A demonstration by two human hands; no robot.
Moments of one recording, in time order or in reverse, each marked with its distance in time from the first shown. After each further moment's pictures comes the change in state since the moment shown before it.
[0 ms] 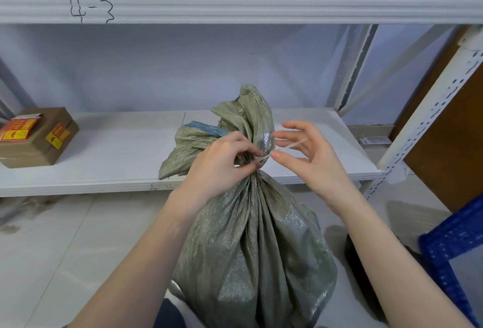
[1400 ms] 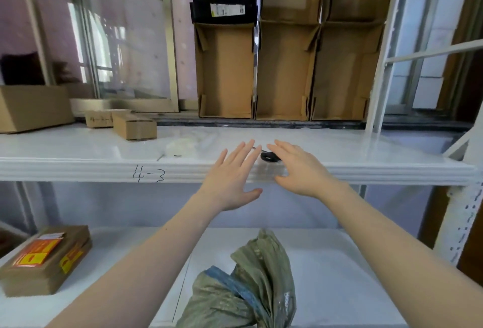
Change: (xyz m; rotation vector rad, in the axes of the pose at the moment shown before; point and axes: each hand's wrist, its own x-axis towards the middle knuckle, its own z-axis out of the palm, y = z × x) left_hand 0.154 0.026 -0.155 0.629 0.139 0.202; right_hand 0.199 -0.151 -0.010 -1.242 -0.092 -0.374
